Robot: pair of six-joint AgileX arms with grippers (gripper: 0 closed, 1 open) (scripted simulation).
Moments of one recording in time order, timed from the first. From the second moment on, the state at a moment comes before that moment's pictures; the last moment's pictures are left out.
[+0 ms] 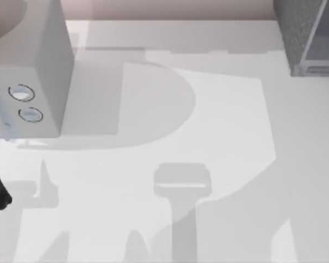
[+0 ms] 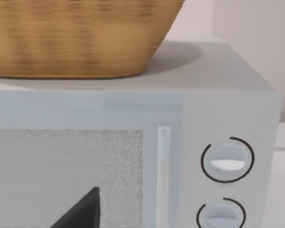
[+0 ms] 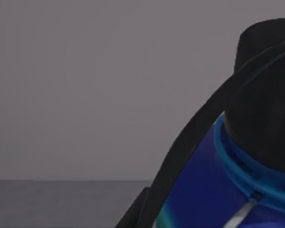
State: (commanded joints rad) left arm 0.00 0.00 0.00 0.00 0.00 0.00; right arm -0.23 2.36 1.46 0.90 -0.21 0.01
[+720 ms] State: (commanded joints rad) left arm 0.00 0.00 0.00 0.00 0.00 0.00; right arm -0.22 2.38 1.48 0.88 -0.21 0.01
